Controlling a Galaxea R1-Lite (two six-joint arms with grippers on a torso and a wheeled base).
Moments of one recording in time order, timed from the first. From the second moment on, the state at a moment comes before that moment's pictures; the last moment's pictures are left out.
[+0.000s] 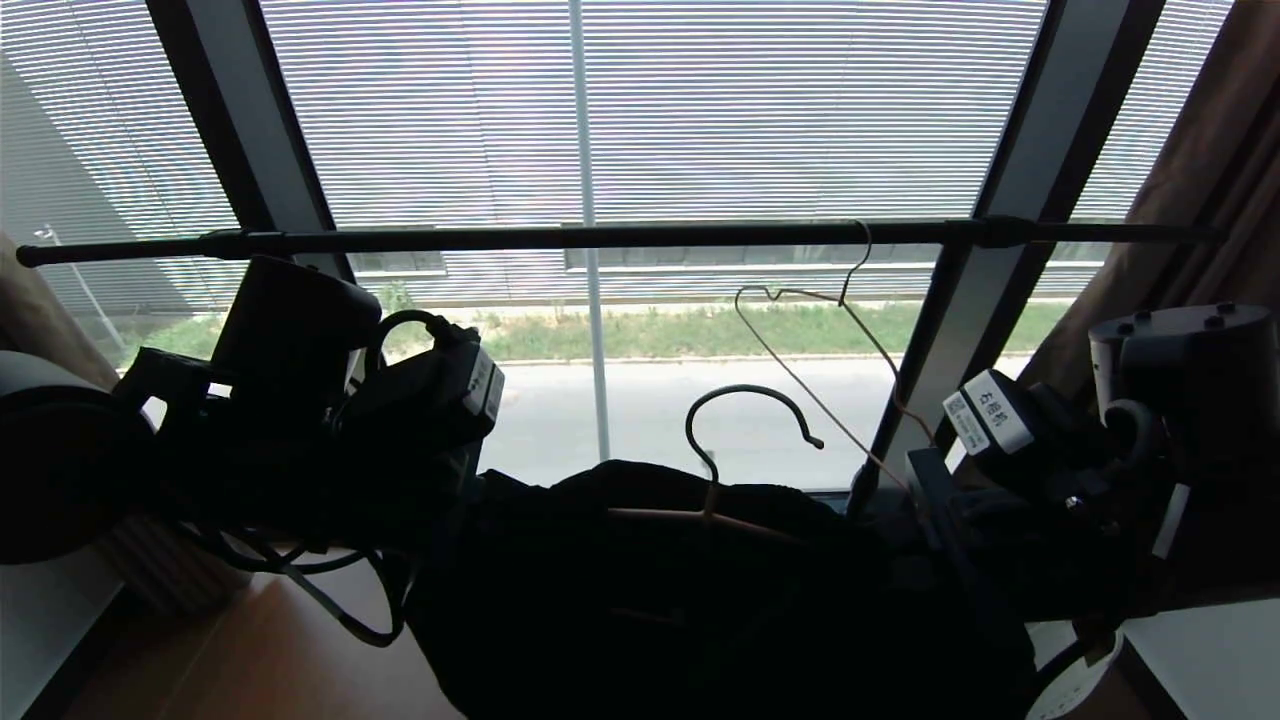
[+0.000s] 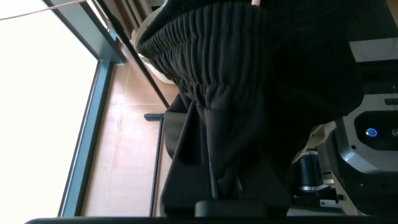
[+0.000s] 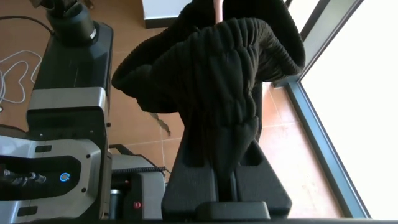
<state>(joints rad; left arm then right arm) -0.42 1.62 -1.01 0.12 -0.85 0.81 0.56 1.50 -0.76 -0.22 0.76 -0.40</state>
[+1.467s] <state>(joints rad) -0.18 1.52 -0.95 0.11 -0.98 0.62 0.35 1.44 -0.61 -0.25 0.88 -0.39</state>
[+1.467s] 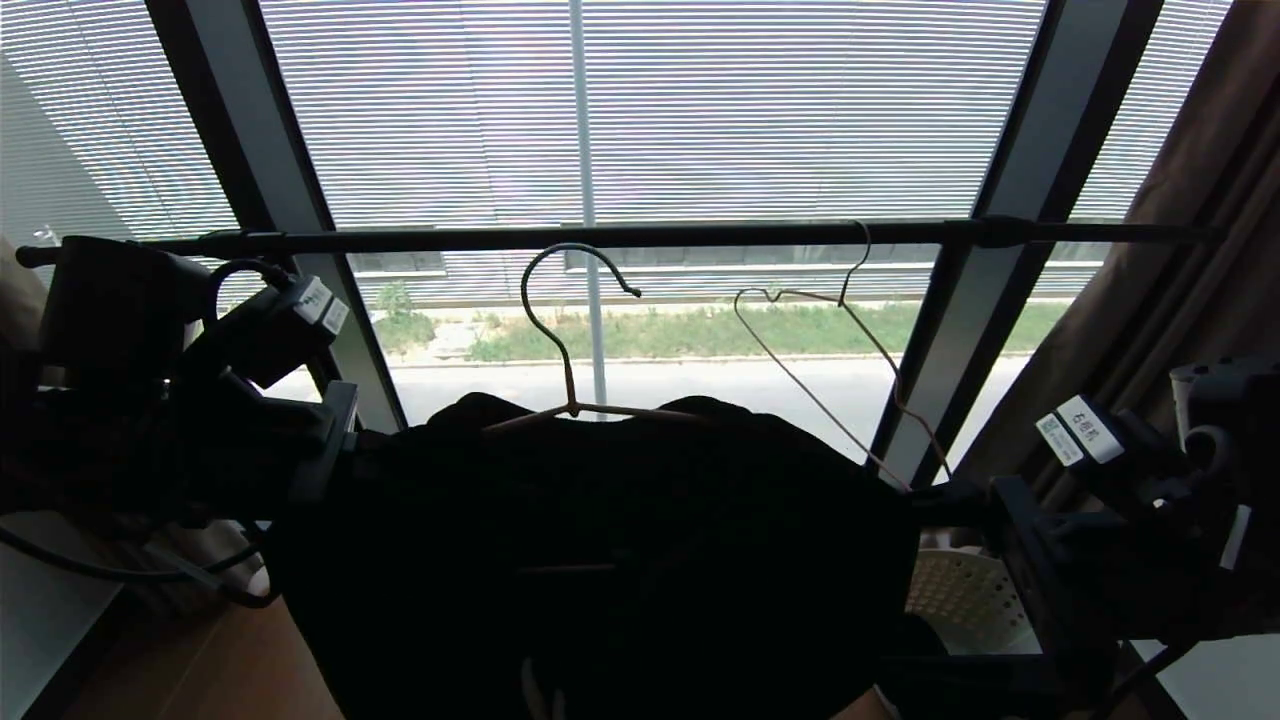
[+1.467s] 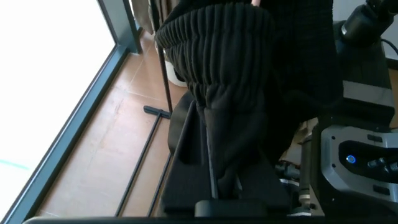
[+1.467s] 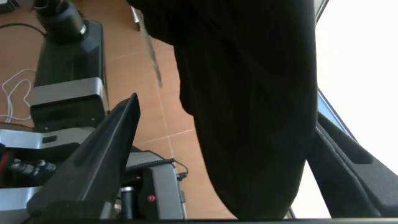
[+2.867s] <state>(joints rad) -0.12 1.43 -0.93 0.01 -1.02 0.38 0.17 1.68 -0.51 -0.56 0.88 -0.39</state>
